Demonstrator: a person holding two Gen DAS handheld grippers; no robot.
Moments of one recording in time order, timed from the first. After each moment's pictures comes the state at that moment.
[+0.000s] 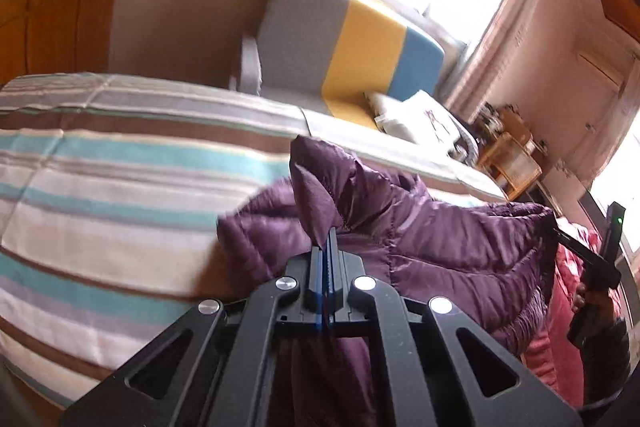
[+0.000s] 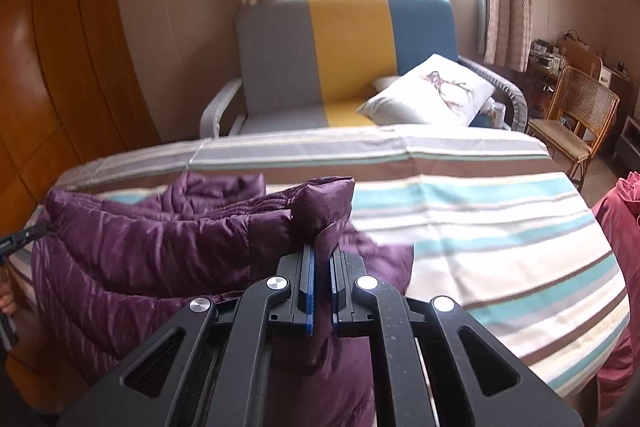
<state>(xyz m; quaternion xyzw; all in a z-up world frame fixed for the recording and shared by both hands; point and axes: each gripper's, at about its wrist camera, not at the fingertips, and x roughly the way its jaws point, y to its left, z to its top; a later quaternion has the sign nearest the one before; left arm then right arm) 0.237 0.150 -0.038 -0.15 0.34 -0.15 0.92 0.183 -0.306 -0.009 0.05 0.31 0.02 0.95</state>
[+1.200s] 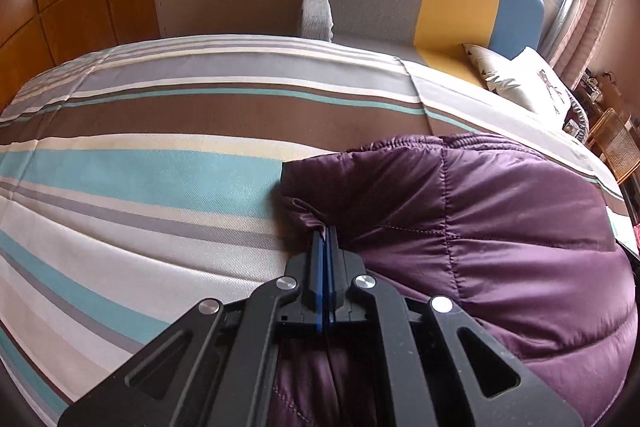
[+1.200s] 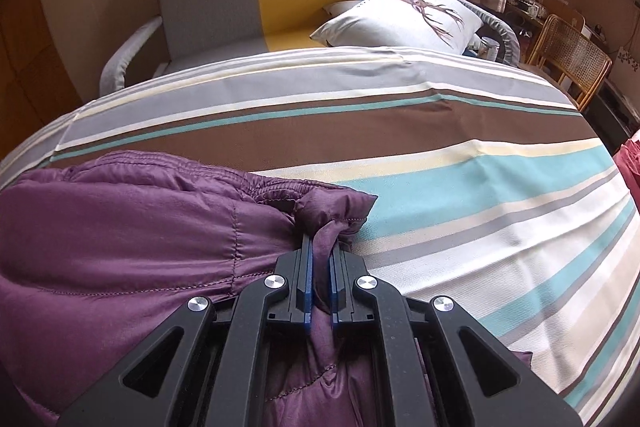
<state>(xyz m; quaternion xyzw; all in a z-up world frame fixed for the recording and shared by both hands) 0.414 0.092 -0.139 -0.07 0.45 0.01 0.89 0.367 -0.296 -0.140 0.05 0.43 -0.09 0.90</state>
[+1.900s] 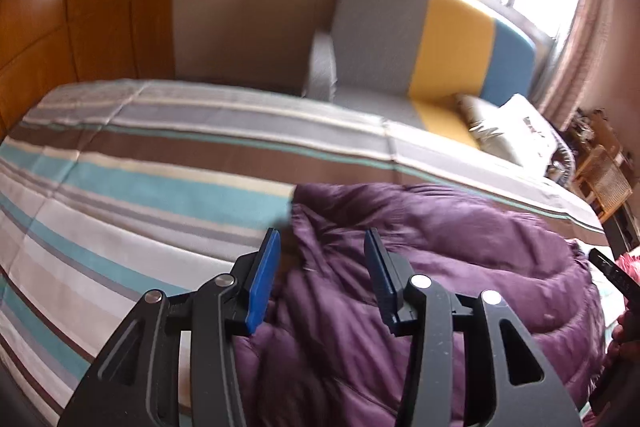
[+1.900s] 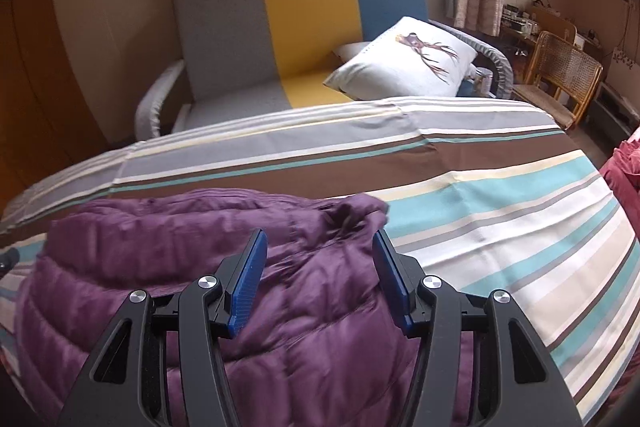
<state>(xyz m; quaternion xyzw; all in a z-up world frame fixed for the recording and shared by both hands) 0.353 0.094 -0.072 -0.10 0.37 0.01 0.92 0.305 -0.266 -0.072 0.07 0.37 -0.07 0.92</state>
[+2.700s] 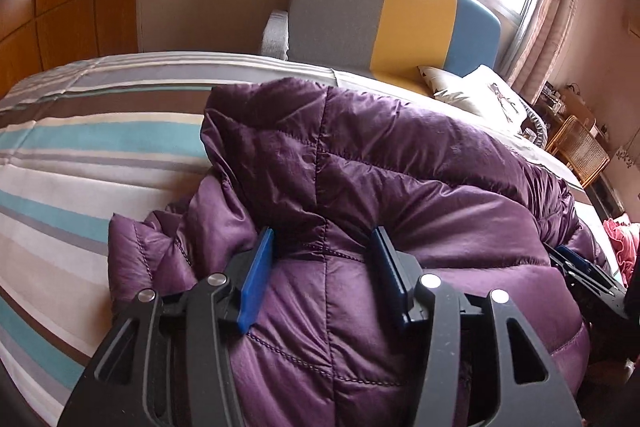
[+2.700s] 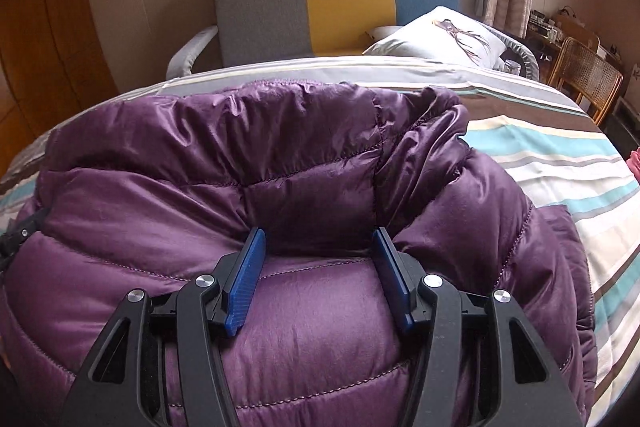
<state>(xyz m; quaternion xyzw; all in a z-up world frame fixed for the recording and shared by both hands) 0.332 0.054 -0.130 -0.10 0.38 -0.05 0.92 0.280 -0.212 -0.137 0.04 0.38 -0.04 0.92</state>
